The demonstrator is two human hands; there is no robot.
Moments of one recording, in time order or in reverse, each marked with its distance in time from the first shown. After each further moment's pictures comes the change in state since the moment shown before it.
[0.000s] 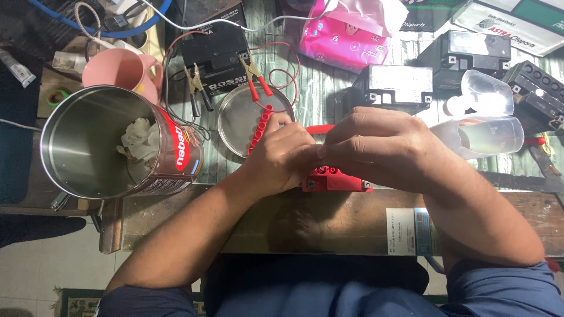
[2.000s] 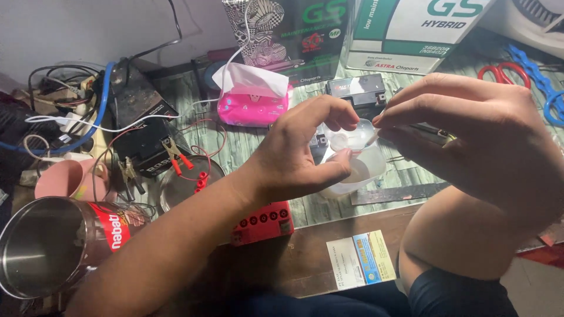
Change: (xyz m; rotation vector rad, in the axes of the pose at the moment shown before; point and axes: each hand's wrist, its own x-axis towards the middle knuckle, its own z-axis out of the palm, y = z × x) left_hand 0.204 0.060 0.064 -0.342 -0.250 -0.178; right_hand -0.099 -0.039 -0.163 -0.515 0.193 0.406
